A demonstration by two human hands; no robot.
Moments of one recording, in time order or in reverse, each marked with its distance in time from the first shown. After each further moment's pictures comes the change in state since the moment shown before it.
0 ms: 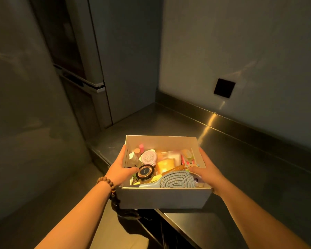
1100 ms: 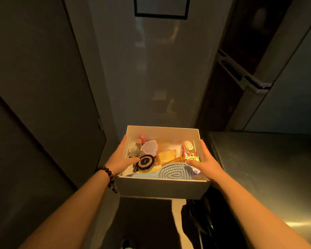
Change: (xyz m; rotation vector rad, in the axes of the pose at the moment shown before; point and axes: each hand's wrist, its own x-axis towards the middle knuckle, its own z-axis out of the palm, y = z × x) left_hand -0.207 -0.130 -0.211 -0.049 0.708 -0.379; right_hand 0.082 -0.060 0.353 -0.340 -0.799 -0.318
